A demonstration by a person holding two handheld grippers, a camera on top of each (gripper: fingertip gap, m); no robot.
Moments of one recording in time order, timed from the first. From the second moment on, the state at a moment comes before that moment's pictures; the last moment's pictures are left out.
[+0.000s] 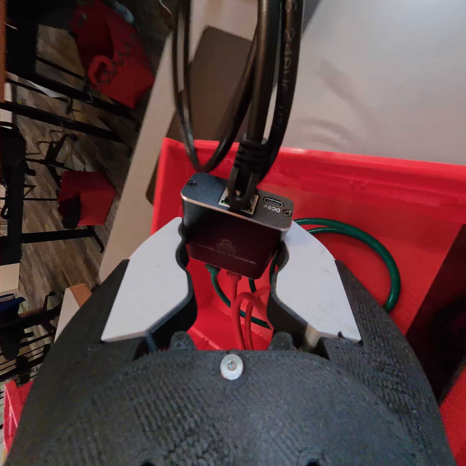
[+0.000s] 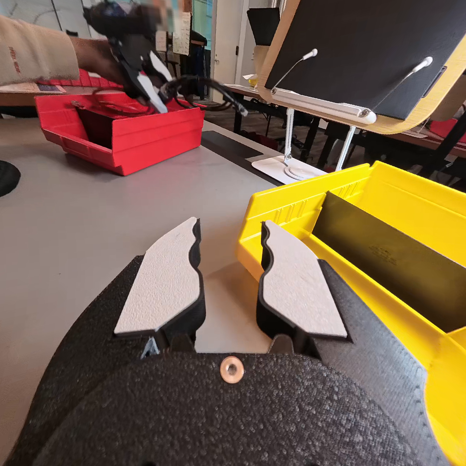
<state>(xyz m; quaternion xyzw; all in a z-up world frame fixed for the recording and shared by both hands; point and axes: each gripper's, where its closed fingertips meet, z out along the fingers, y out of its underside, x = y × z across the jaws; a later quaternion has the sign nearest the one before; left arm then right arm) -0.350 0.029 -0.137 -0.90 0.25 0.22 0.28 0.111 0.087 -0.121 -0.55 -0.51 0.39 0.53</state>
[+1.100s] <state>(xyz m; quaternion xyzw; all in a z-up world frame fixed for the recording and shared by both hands) -0.031 0.035 0.011 -0.74 0.26 0.12 0.61 -0.015 -0.008 0.032 -0.51 -0.50 0.48 0.51</state>
